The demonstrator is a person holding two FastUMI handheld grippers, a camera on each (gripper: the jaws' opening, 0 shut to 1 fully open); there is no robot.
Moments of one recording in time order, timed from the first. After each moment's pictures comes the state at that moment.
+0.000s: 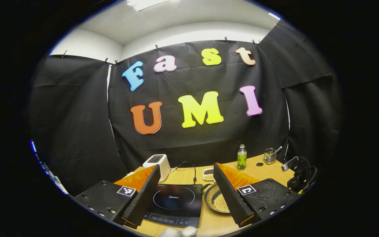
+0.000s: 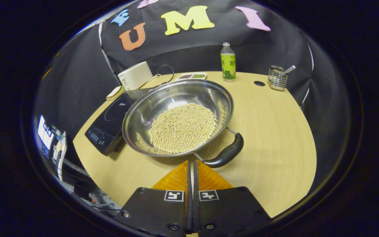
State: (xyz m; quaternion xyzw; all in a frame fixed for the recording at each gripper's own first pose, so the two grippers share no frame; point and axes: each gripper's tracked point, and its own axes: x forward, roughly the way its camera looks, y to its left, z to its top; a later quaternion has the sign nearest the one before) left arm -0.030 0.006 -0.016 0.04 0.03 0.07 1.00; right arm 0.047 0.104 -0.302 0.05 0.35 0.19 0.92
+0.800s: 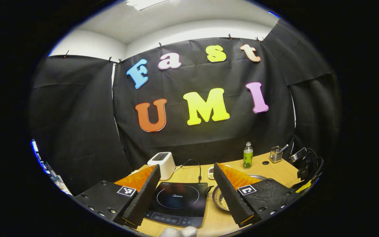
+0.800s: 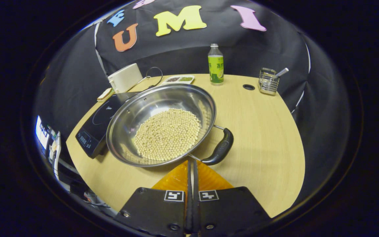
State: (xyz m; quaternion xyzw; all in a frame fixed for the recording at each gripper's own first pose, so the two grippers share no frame) left arm -0.024 0.014 -0.025 0.04 0.04 0.10 0.99; right arm 0.085 0.060 -0.296 0.02 0.35 0.17 0.92
